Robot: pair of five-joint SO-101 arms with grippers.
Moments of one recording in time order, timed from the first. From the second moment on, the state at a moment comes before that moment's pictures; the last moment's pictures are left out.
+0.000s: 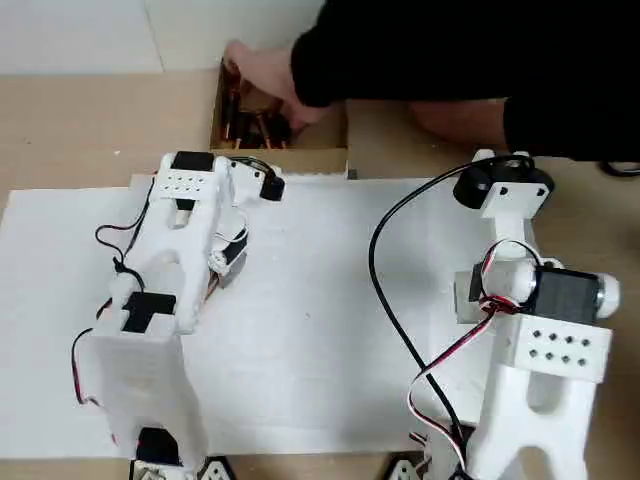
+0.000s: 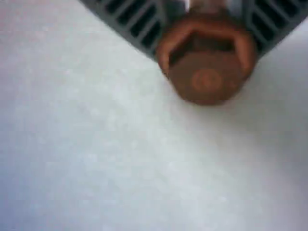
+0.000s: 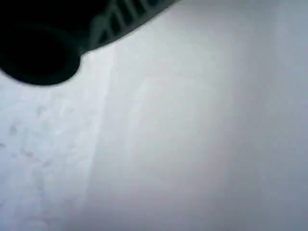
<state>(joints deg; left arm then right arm) 1.5 31.7 -9.6 95.8 -19.6 7.5 -40.4 22.9 96.5 11.4</state>
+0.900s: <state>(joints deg) 2.8 17.6 -24.0 99.4 -9.4 -10.0 -40.4 22.9 96.7 11.4</state>
